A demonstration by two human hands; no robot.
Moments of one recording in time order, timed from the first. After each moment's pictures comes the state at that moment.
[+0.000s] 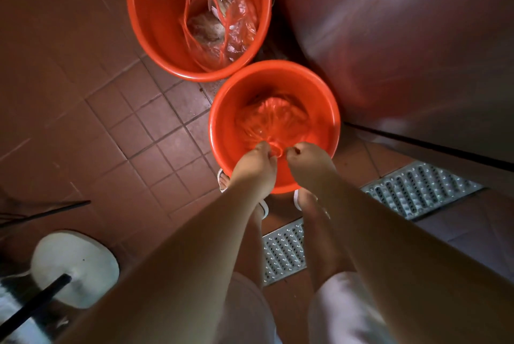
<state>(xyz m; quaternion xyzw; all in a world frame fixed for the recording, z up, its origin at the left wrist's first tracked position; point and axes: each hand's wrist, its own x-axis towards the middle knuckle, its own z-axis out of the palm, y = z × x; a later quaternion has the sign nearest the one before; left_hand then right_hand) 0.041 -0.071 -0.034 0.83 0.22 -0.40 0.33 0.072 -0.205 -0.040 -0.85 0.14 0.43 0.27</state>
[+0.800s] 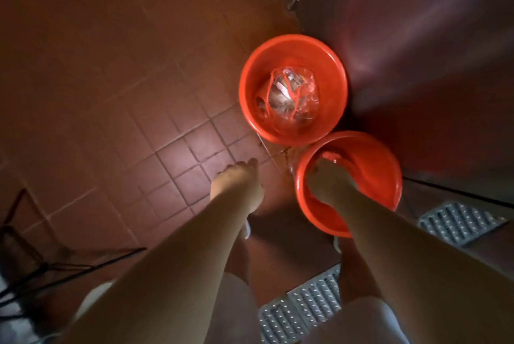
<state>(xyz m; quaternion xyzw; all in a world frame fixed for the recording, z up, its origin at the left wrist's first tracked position) 0.125 0.227 0.075 0.90 0.06 -0.41 0.10 0.156 0.028 0.055 -0.86 0.13 0.47 0.16</state>
